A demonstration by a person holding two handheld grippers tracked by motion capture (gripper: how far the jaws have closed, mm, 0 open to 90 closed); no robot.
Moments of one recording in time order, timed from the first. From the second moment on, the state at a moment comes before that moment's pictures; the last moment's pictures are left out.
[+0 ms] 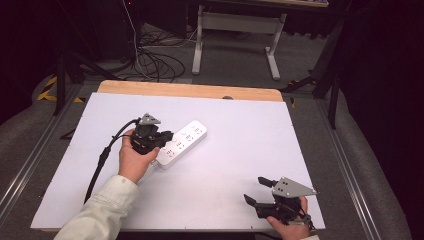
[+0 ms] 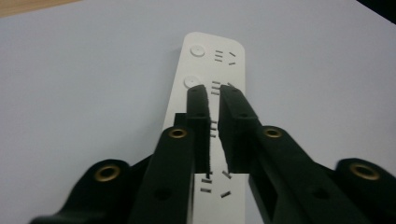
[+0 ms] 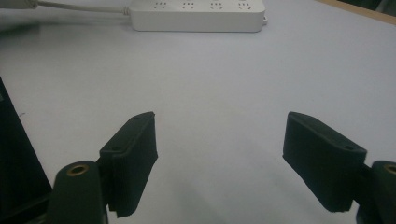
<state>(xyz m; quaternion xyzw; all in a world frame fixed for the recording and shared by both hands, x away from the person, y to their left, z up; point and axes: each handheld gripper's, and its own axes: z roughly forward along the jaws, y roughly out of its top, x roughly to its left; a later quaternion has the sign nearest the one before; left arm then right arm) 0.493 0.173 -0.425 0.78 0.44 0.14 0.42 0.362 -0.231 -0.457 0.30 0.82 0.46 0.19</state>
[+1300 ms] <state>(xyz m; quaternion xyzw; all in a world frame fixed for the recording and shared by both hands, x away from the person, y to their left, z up) 0.515 0.154 -0.466 0.79 0.44 0.20 0.38 0.362 -0.232 -0.458 0.29 0.82 0.46 0.18</state>
